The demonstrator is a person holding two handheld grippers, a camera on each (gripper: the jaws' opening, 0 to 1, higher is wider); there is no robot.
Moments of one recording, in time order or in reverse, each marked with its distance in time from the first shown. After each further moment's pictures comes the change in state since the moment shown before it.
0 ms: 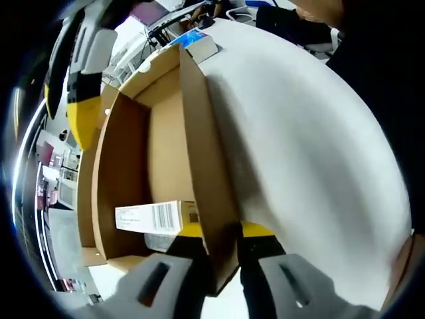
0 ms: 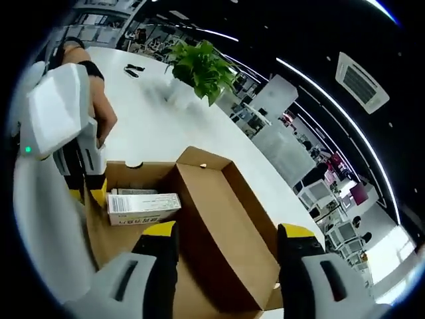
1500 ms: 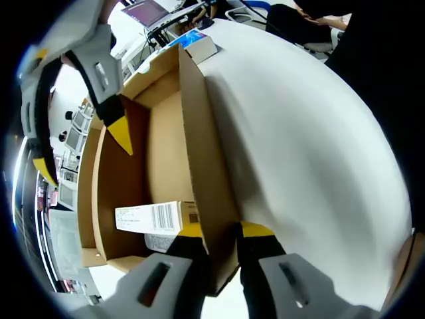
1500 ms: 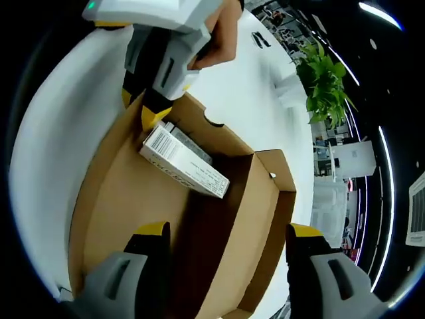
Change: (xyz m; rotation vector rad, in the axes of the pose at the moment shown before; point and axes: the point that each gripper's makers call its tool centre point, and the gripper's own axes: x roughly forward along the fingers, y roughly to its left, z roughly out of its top) left arm 0.001 0.001 -0.001 0.011 -0.008 -0.004; right arm 0.038 0.051 -0.008 -0.772 0.034 0.394
